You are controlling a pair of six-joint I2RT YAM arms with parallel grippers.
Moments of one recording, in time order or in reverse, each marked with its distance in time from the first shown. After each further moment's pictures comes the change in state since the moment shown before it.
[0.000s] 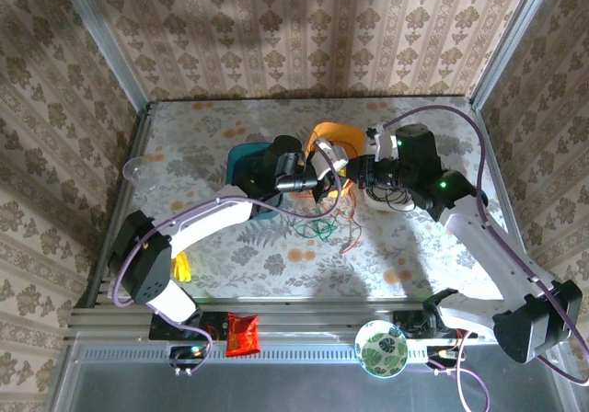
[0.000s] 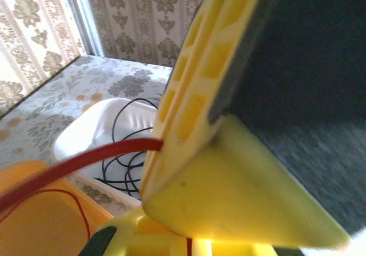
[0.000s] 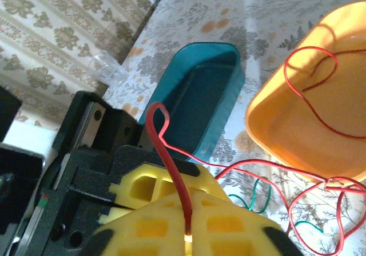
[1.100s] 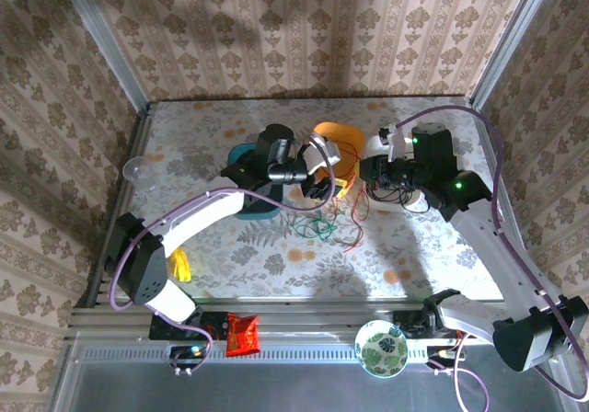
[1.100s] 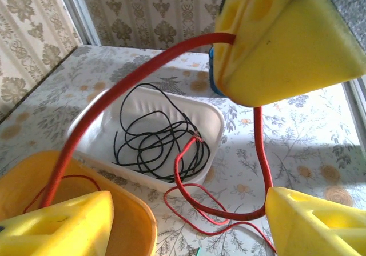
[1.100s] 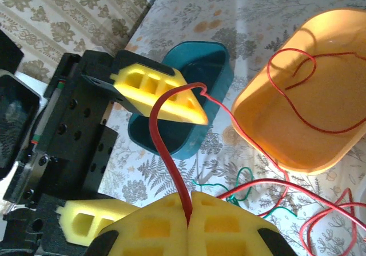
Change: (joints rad) left arm 0.064 -0.016 0.089 -0.218 0.115 0.162; right arm -0.086 -0.048 0.034 -0.113 -0.076 -0.098
